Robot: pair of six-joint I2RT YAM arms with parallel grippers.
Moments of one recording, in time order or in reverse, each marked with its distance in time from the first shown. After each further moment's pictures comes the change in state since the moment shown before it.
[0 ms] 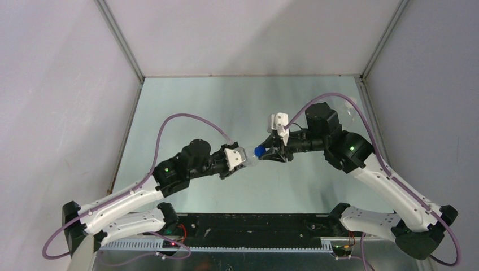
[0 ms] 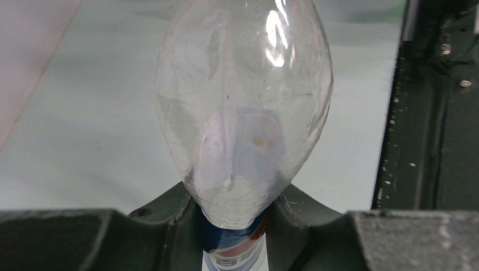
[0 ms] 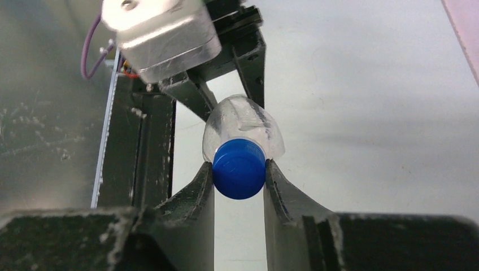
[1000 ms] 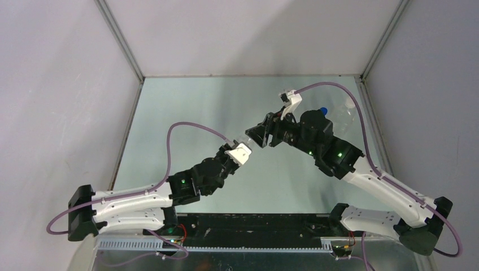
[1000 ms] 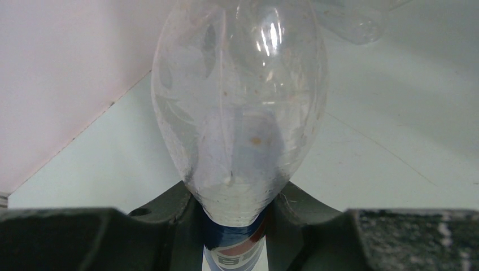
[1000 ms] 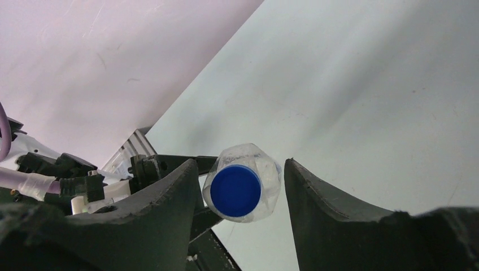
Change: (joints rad) left arm -0.256 0.076 -0.128 0.396 -0.851 -0.081; right arm 0.114 0.000 -0.105 0.383 0.670 0.886
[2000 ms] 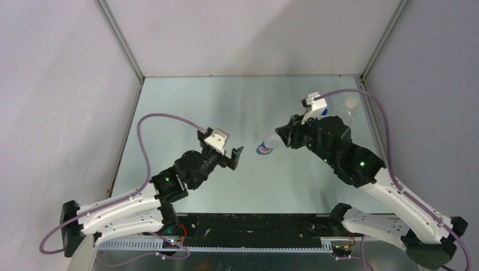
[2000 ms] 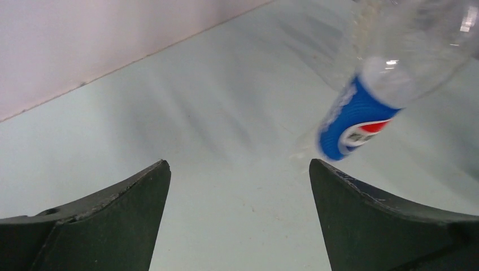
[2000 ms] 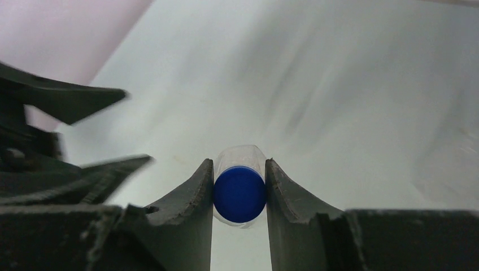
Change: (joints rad) left arm 0.121 -0.125 -0.002 -0.047 0.135 -0.228; right arm -0.025 -0.125 -0.023 -0.201 0.225 -0.127
